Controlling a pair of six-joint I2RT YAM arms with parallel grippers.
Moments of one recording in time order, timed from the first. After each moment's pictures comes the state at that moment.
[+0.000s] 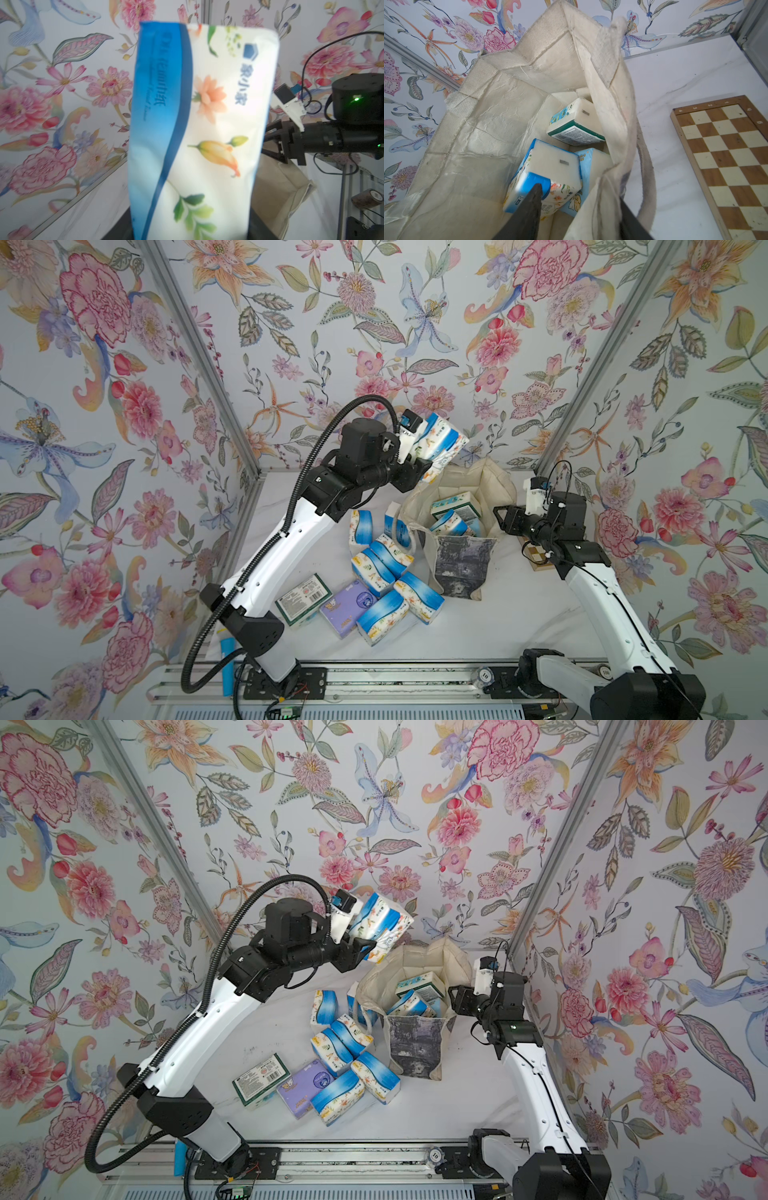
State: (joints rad) left arm -0.72 1.73 2.11 -0.68 0.17 0.07; right arm 0.01 1.10 0.97 -0.39 -0.34 0.24
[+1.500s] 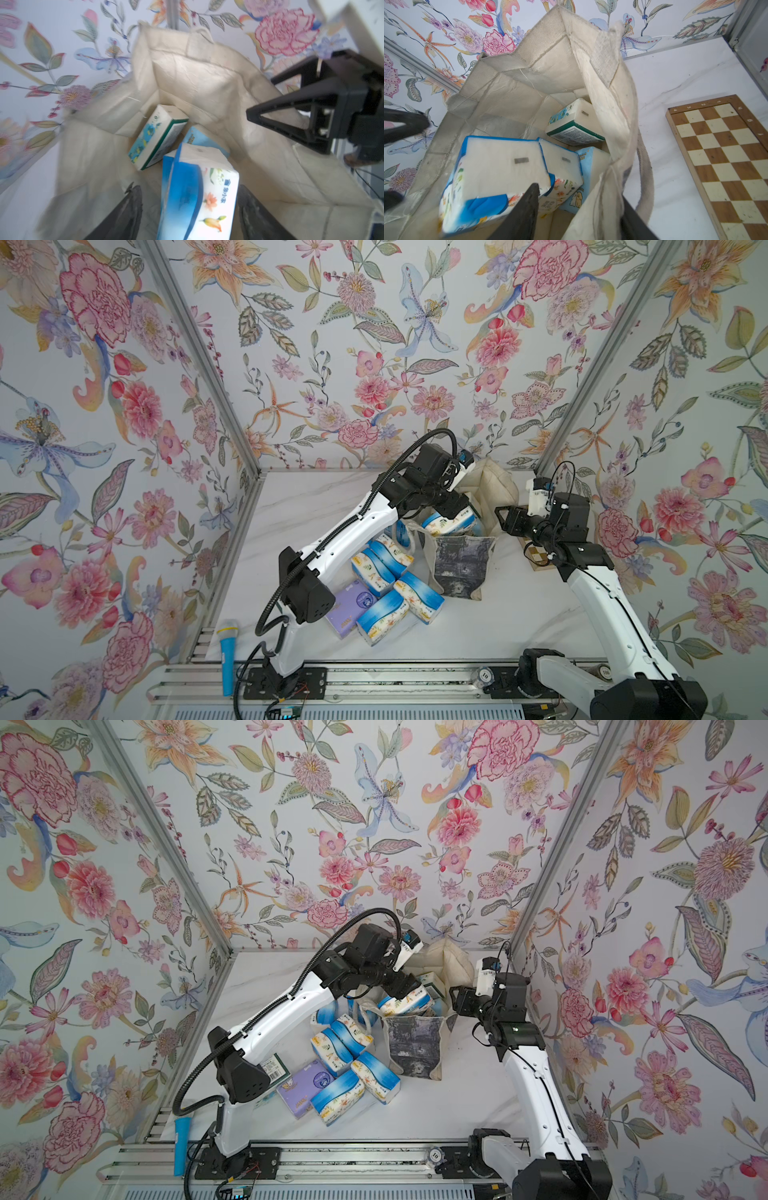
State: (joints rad) left arm -0.83 1.99 2.21 -0.79 0.06 0.05; right arm 0.00 1.08 0.97 -0.41 -0.33 0.24
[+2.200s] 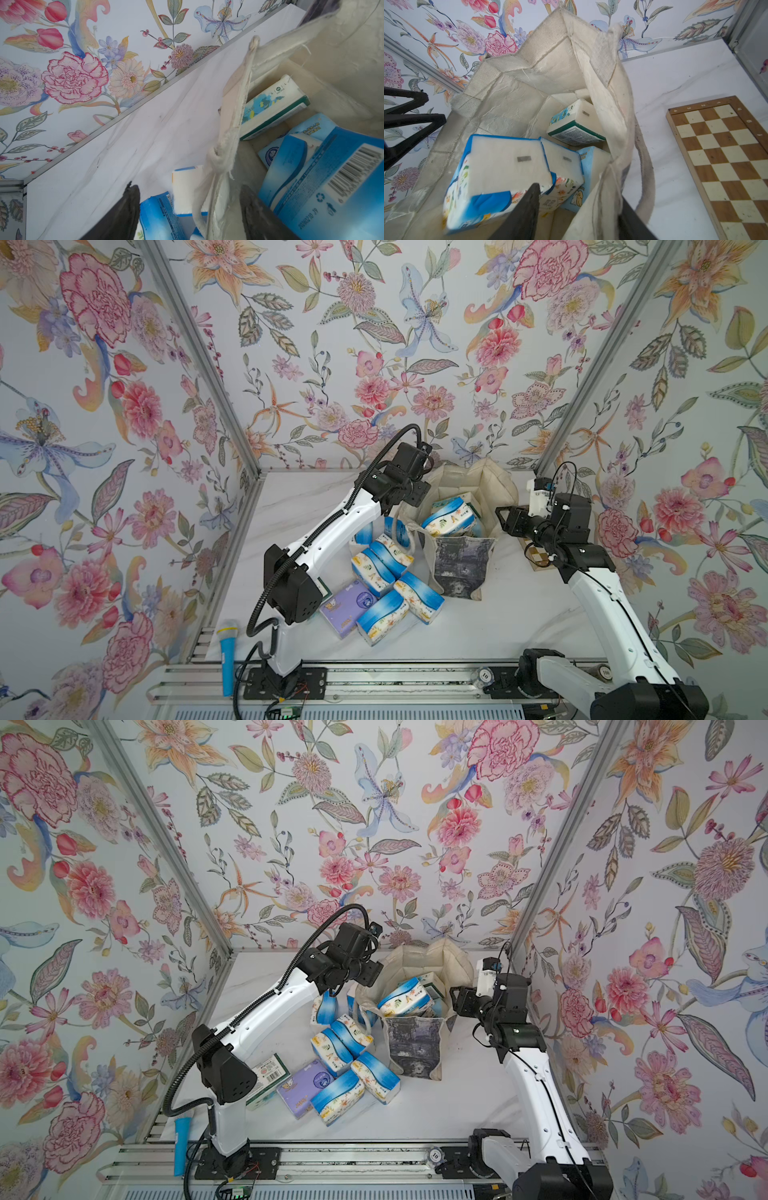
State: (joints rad) left arm -0.72 1.96 2.07 -0.82 -0.26 0.03; right arm 0.00 1.07 0.97 -0.41 -0.34 0.24
